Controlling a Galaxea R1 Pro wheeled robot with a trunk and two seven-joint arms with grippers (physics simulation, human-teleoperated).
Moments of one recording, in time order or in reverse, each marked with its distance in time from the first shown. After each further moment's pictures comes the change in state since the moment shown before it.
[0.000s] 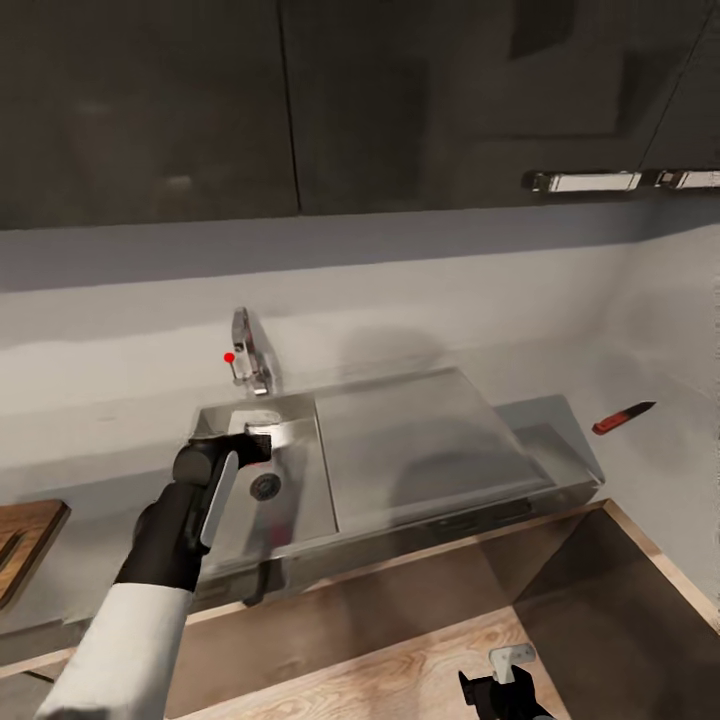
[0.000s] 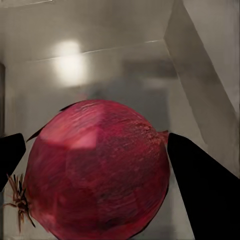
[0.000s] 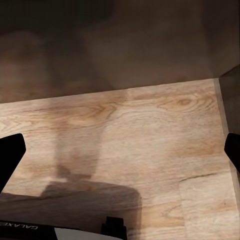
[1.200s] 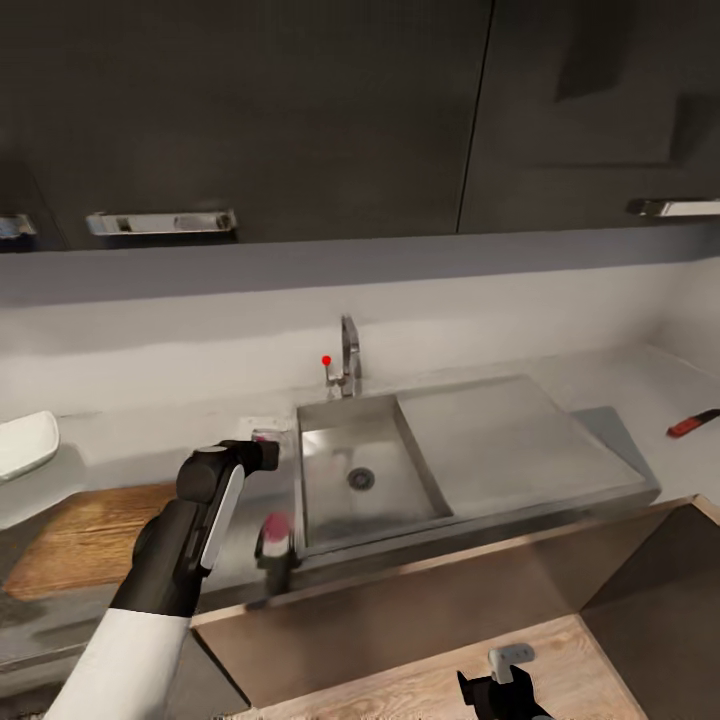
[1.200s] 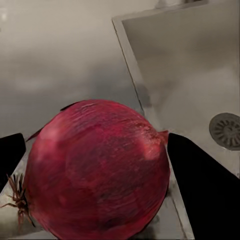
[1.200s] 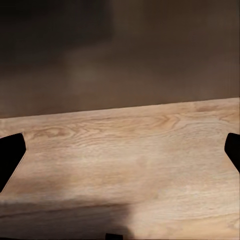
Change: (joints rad) left arm 0.065 0.002 -0.068 -0.096 -0.002 0.006 0.000; right arm 0.000 0.003 0.000 0.000 0.000 0.000 0.001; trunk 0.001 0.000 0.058
